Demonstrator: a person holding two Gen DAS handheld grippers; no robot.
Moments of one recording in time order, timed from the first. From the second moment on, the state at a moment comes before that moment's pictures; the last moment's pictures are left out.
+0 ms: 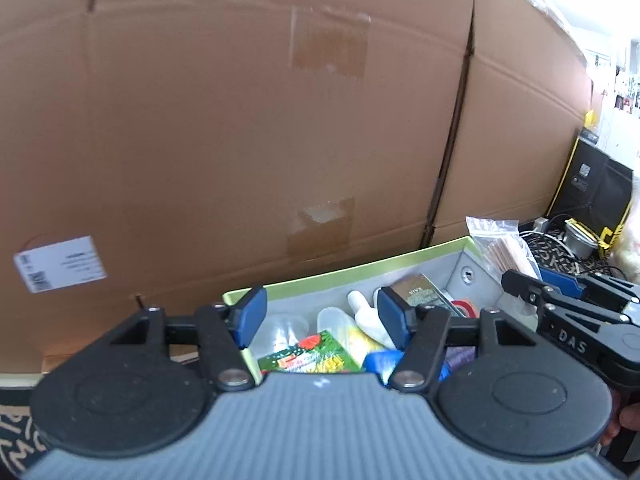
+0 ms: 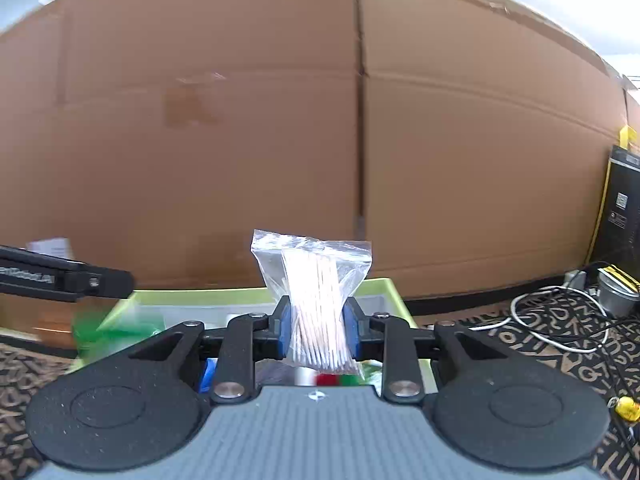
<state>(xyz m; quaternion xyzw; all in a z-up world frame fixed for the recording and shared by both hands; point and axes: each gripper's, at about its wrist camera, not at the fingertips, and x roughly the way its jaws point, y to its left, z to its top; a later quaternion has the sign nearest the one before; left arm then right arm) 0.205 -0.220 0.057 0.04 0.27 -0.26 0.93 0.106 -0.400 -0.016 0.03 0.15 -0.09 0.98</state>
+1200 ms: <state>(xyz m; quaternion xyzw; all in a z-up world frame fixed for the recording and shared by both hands) 0.184 -0.122 0.043 0.02 0.27 -0.16 0.95 0.108 -0.317 -0.014 -0.07 0.11 -0.03 0.99</state>
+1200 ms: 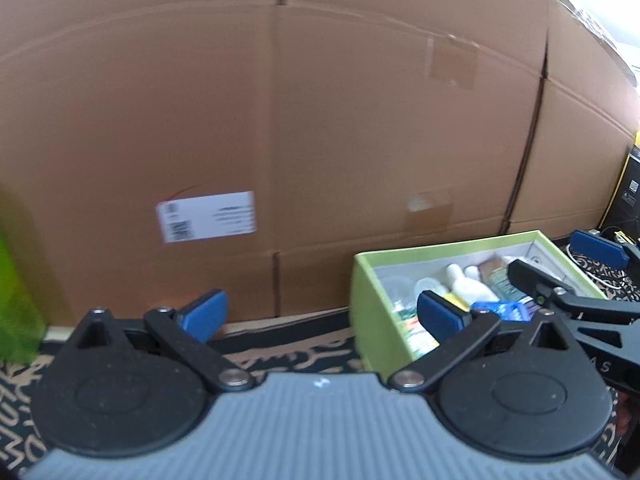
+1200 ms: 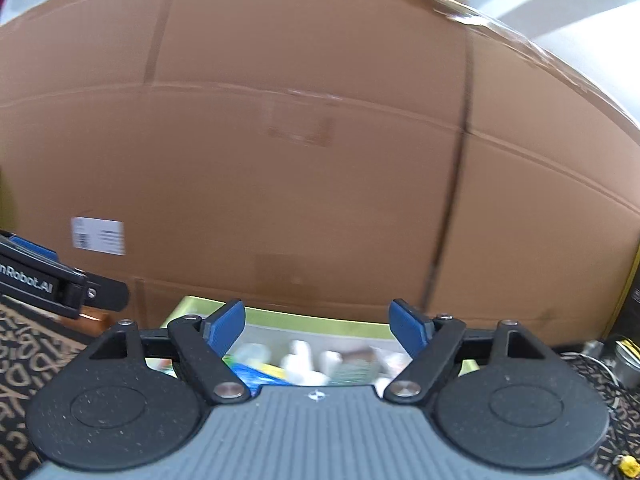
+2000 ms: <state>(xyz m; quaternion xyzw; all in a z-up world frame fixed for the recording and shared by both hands) 0.221 0.030 -0.019 -0.02 0.33 -0.09 0.94 0.177 -0.126 -0.087 -0.11 0.23 0.14 0.96</state>
